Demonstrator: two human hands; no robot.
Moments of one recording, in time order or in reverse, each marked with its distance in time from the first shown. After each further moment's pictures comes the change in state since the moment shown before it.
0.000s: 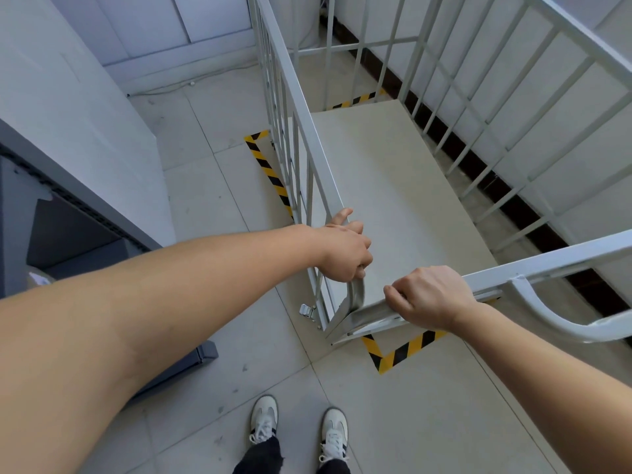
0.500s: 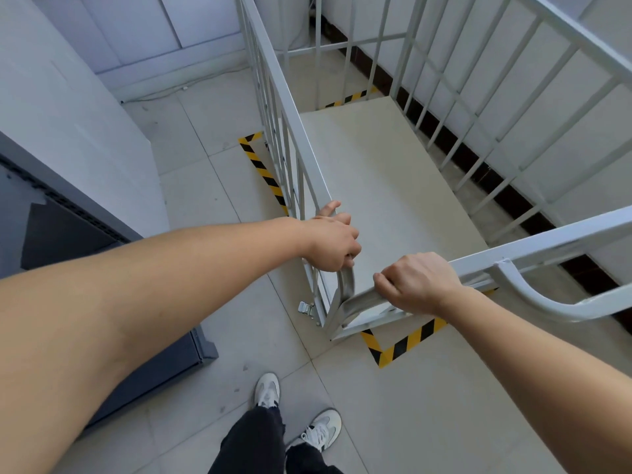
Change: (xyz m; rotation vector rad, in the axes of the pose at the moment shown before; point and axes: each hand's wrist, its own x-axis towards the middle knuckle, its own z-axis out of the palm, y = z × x) left_hand 0.001 0.005 0.001 -0.011 0.013 -0.026; right_hand -0.003 0.000 -0.001 0.029 0.032 0.021
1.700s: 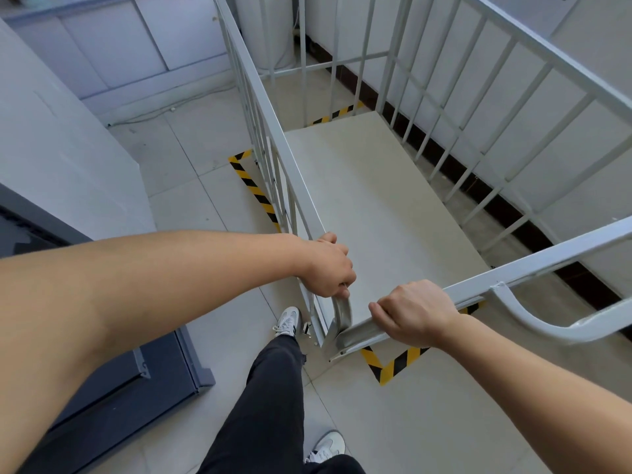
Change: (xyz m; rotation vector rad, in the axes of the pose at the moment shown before) left_hand 0.009 -0.011 -0.015 0.185 -0.083 0.166; right_hand 0.001 0.001 -0.002 0.006 -0.020 -0.059
